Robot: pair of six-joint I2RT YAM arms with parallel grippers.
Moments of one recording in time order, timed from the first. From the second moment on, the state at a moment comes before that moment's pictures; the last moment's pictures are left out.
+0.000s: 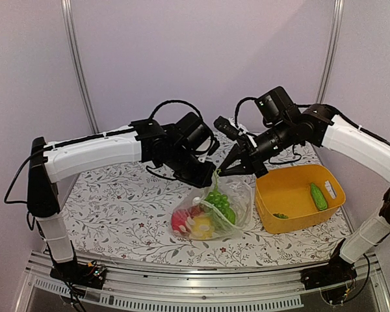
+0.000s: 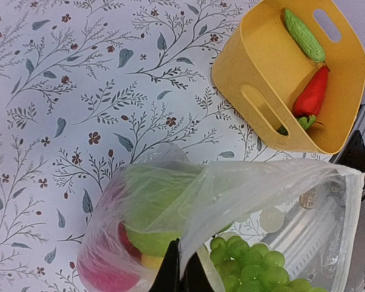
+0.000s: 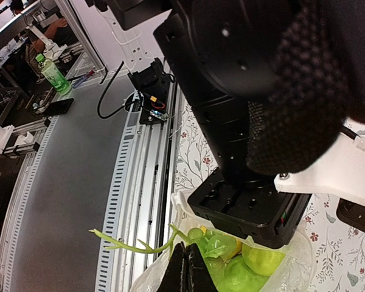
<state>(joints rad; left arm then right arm) -1.02 1.86 1.71 -0.82 0.01 -0.47 0.79 1.53 1.53 -0.81 -0.82 -0.38</state>
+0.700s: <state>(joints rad) -1.01 1.84 1.69 -0.81 0.01 -0.47 0.81 1.59 1.46 -0.85 -0.63 -0.42</state>
